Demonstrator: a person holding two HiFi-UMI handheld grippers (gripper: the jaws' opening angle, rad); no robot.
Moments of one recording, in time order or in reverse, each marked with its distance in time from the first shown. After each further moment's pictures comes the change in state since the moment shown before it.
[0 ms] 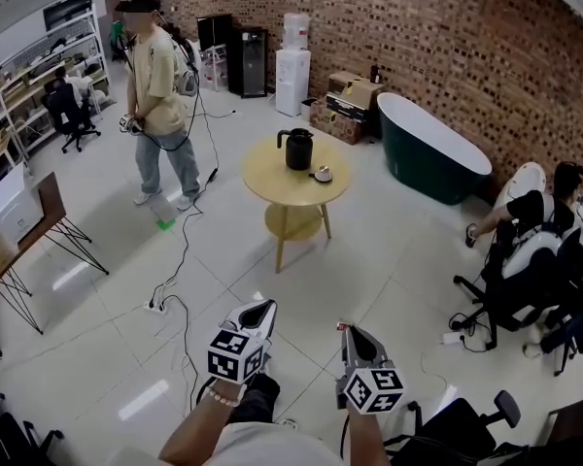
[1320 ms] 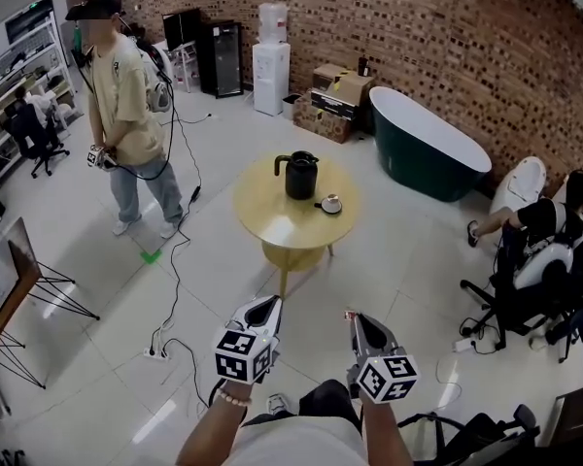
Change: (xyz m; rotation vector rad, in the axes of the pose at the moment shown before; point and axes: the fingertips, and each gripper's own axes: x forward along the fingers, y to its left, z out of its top) left arm 0.160 0.196 0.095 -0.036 -0.003 -0.077; right arm 0.250 -0.009 0.089 0.012 -0.005 -0.065
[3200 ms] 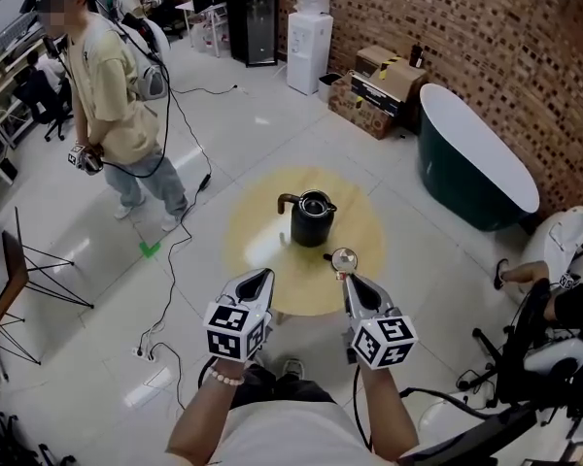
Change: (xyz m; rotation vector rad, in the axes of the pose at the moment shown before) left arm 0.275 0.172 0.113 -0.032 0.036 0.203; right arm 0.350 -0.130 0.140 -0.091 0.088 0.214
